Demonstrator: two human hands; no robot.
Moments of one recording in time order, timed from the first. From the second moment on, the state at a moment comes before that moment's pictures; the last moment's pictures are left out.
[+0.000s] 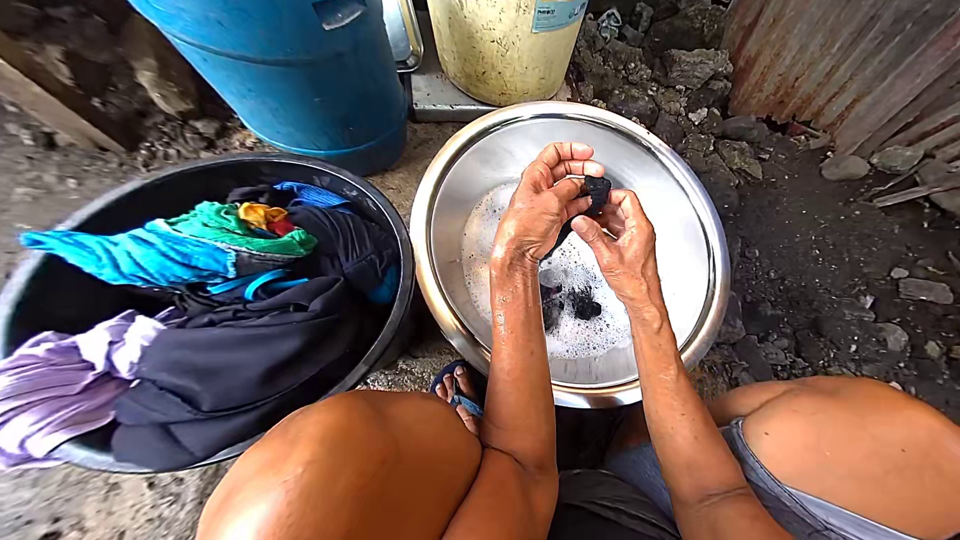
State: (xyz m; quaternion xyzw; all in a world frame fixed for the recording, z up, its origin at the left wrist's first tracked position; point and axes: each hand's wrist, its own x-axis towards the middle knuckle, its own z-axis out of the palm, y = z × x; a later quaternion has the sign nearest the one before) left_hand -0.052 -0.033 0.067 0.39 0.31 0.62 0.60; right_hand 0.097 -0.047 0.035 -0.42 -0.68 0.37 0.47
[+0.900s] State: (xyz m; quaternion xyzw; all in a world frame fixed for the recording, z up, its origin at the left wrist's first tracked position) left_hand -0.038 -0.017 0.029 0.40 0.38 0.53 0.64; right_hand 0.144 -0.025 0.029 -0.28 -0.40 0.66 0.57
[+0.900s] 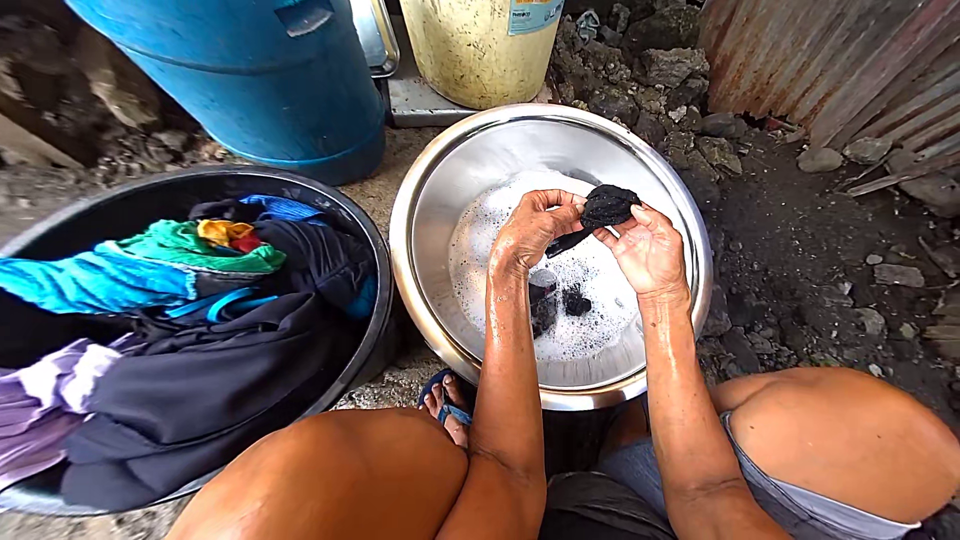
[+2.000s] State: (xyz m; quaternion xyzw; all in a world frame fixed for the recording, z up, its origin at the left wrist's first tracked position) left_hand -0.037 -0.011 0.017 0.21 0.16 0.66 0.70; right_hand 0.134 -0.031 0.032 -0.27 -0.31 0.69 0.59
